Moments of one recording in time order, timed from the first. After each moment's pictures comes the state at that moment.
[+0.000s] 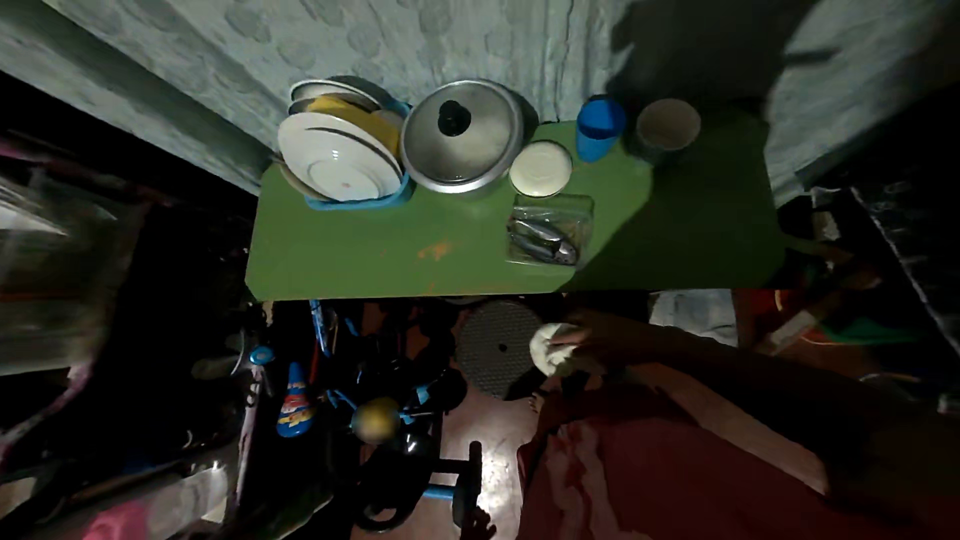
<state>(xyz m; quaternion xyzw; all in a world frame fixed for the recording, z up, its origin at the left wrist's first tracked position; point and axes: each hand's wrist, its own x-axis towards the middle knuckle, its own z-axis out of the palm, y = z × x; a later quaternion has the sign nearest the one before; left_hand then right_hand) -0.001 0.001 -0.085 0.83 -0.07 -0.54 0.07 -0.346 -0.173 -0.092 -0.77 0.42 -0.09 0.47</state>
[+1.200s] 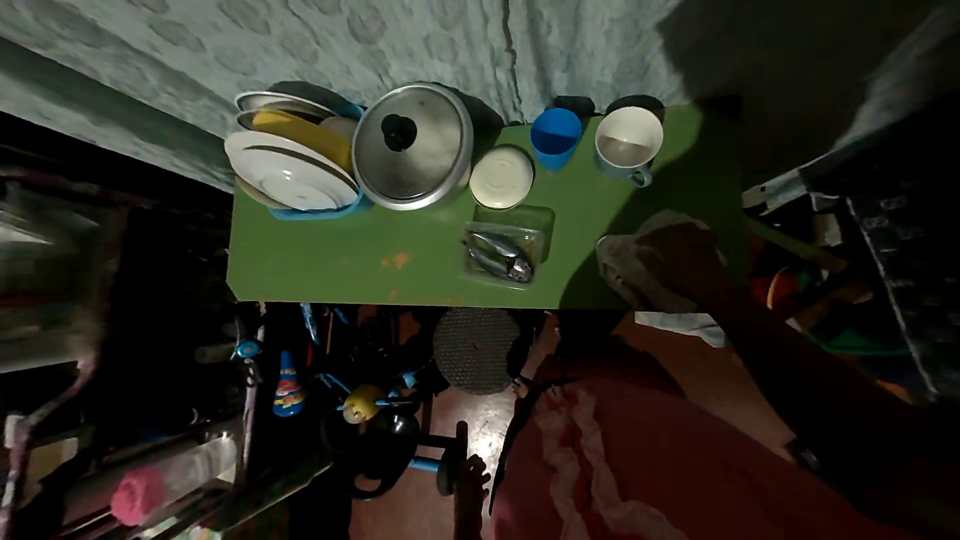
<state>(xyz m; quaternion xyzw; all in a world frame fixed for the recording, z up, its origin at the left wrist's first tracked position) -0.109 -0.034 -0.111 0.84 -0.10 -0.54 0.04 -0.556 -0.200 -0.128 -0.61 0.74 -0.05 0.27</state>
